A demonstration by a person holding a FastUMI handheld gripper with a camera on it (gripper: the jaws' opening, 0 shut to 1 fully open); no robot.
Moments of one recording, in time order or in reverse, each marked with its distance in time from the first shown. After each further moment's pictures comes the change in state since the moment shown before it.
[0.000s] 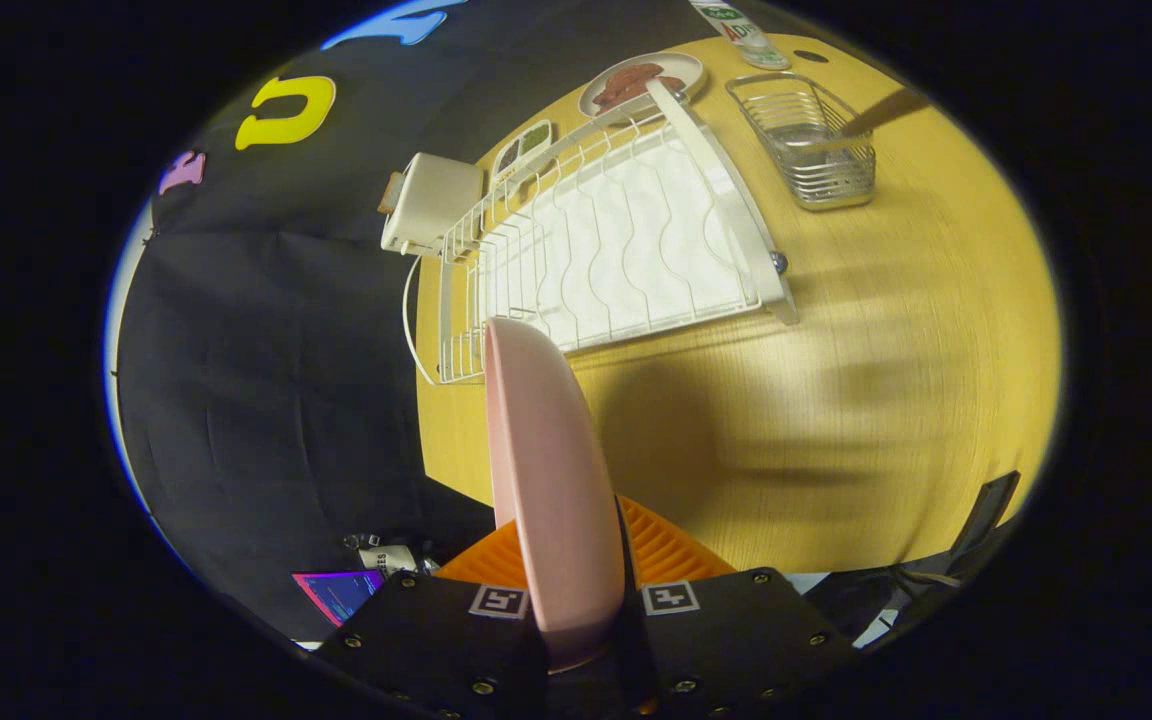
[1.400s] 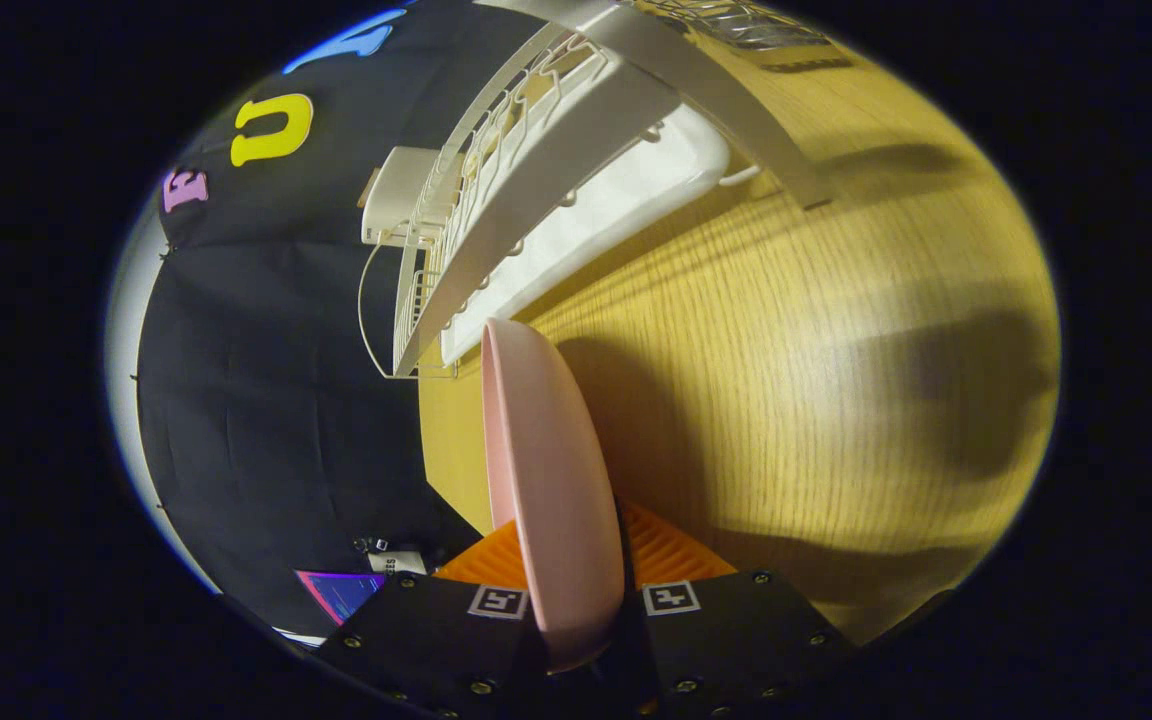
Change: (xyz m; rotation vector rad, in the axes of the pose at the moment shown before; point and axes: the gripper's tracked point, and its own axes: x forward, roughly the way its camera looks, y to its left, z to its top) arm 0.108 -0.050 -0.012 0.033 -0.026 0.194
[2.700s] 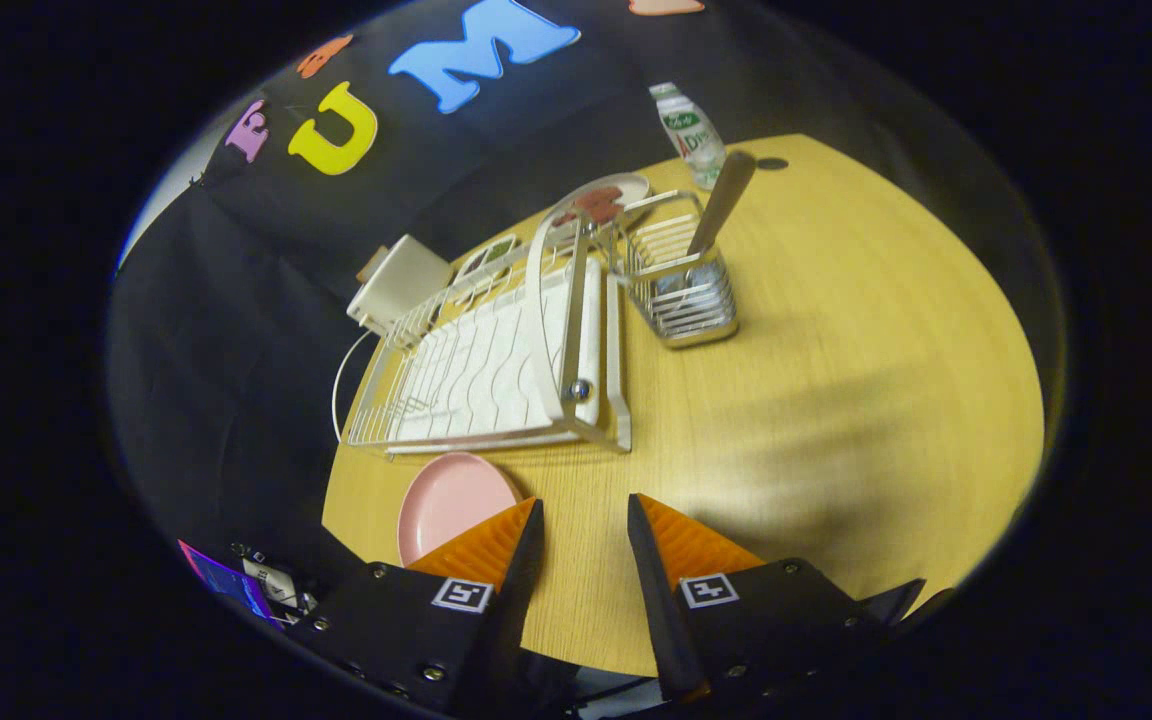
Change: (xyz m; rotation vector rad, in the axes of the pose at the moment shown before) arm -0.163 -0.014 0.098 -0.329 -0.507 -0.349
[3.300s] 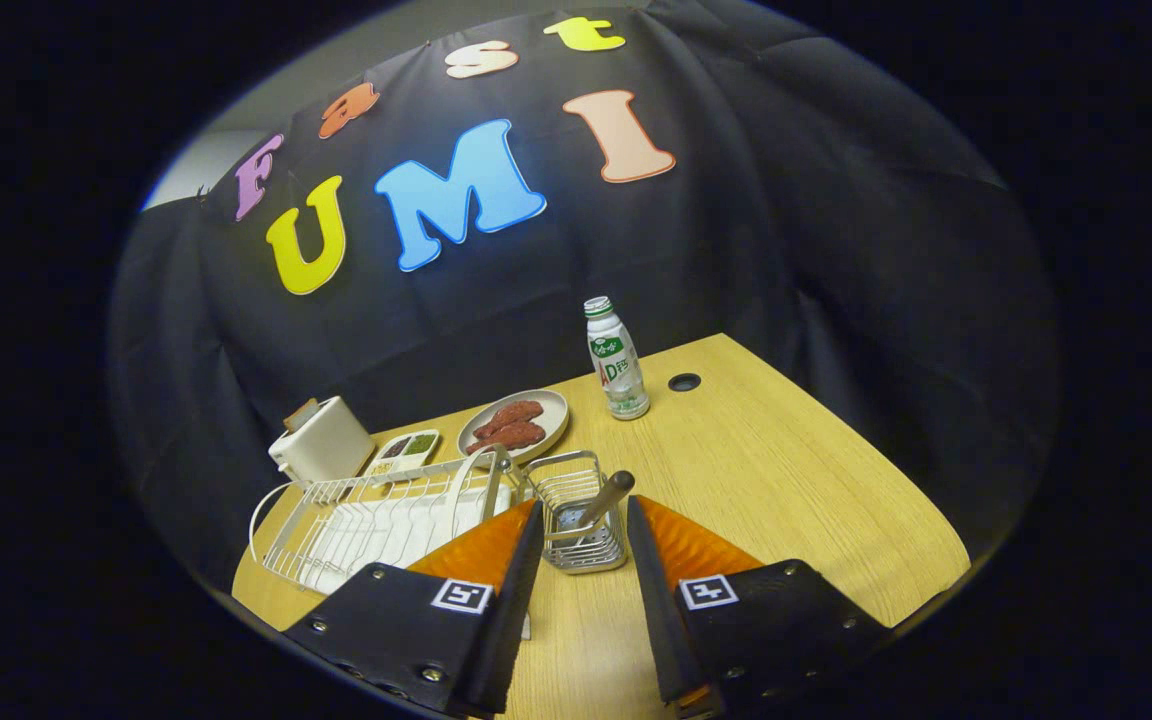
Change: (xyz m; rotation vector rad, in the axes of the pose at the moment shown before) arm -0.012 -0.052 0.128 -0.049 -0.535 -0.248
